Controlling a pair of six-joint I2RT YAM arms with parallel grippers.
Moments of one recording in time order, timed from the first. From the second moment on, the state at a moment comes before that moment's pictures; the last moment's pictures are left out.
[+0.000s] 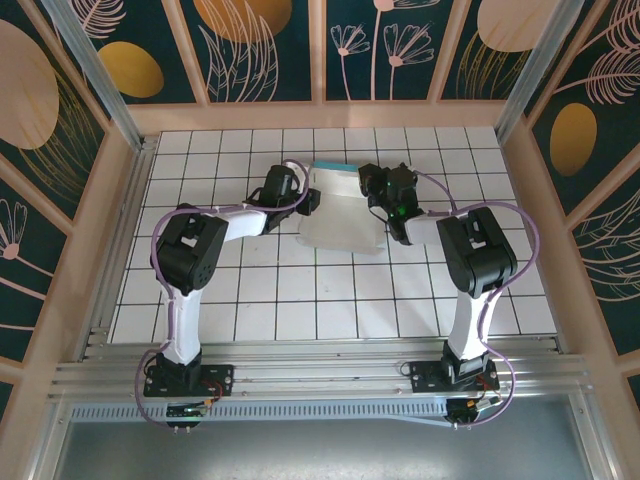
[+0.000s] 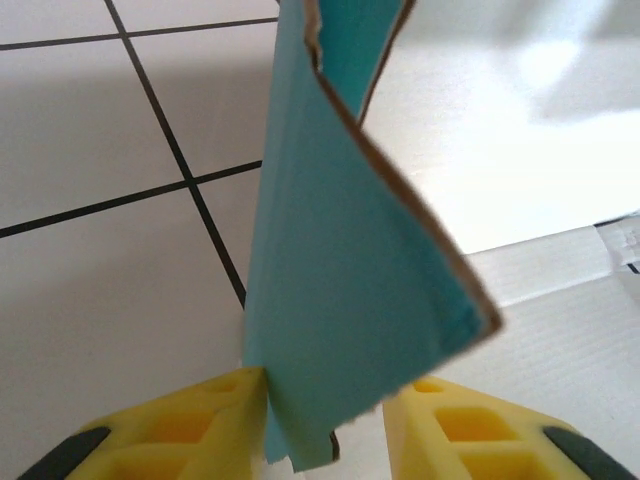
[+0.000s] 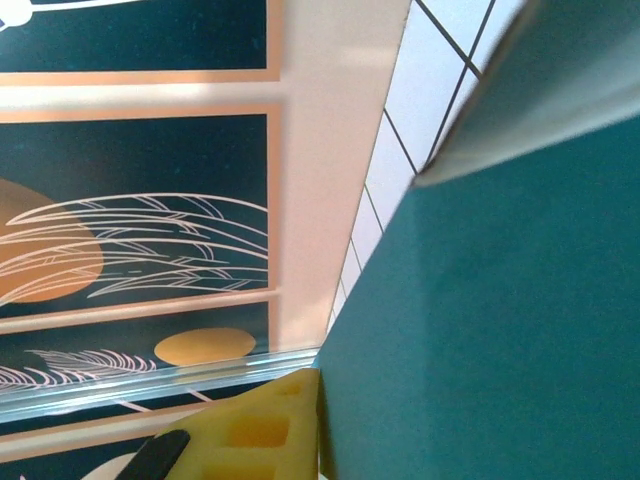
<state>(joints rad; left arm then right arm) -0.48 2.08 1.26 0.26 0.17 -0.22 0.36 1.93 0.97 0.76 -0.15 1.51</state>
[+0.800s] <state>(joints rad) -0.32 1.67 1.04 0.21 0.12 -0.08 0.37 1.87 0.96 0.67 -0.15 1.38</state>
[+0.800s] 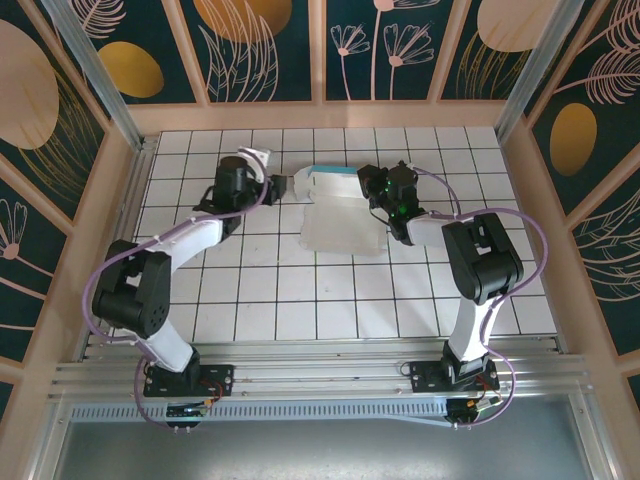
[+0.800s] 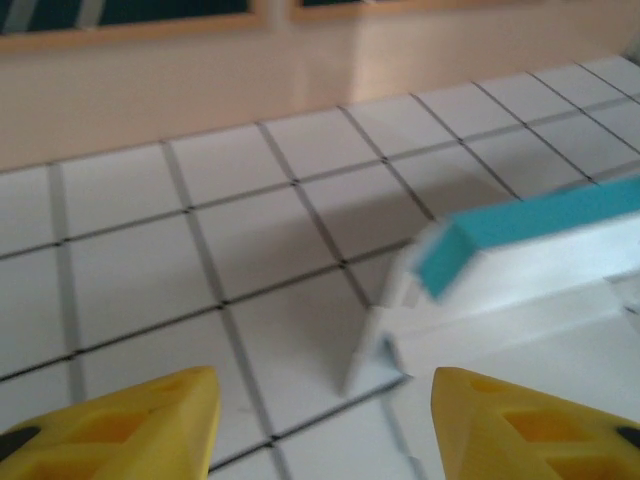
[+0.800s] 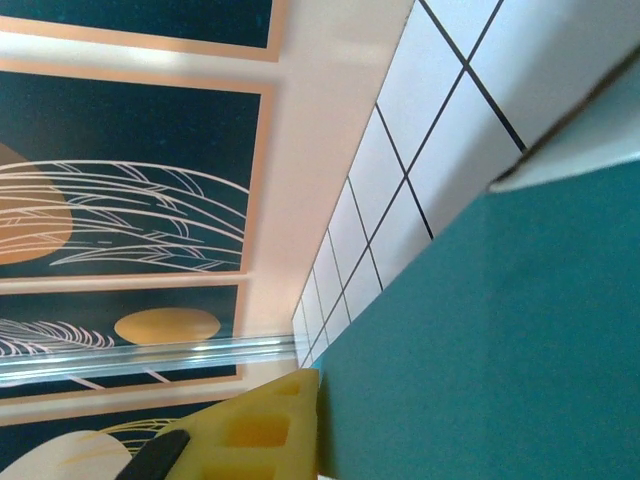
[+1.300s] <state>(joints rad) -0.25 2.05 1.47 -0.07 0.24 0.23 0.37 1.86 0.96 0.66 -0.15 1.37</state>
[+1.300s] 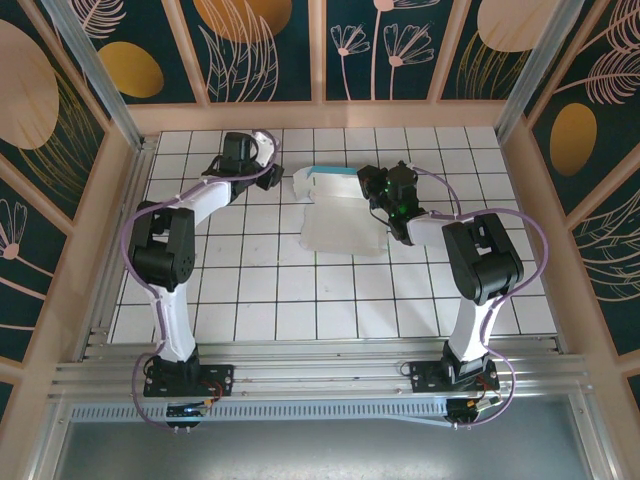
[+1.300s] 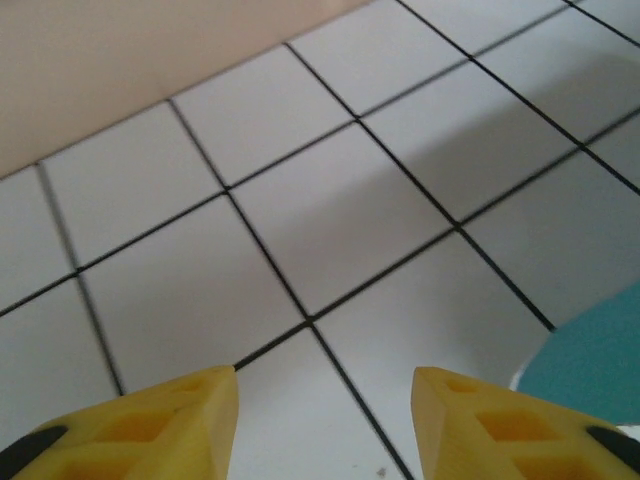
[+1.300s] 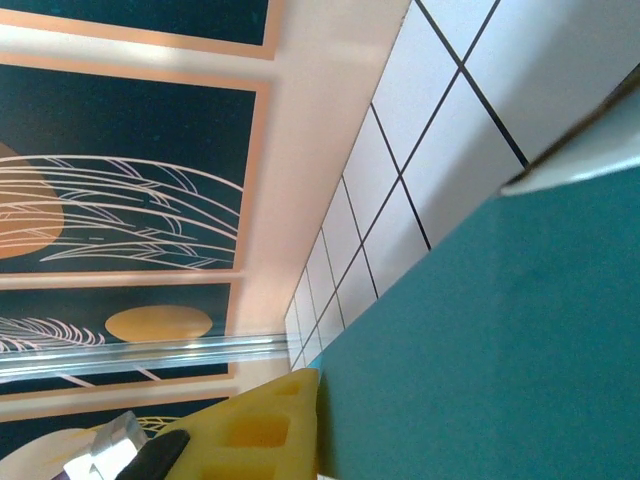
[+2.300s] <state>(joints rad) -0.34 2.17 1.60 -0.20 0.63 0.42 0.37 1.86 0.99 0.62 -0.14 1.35</state>
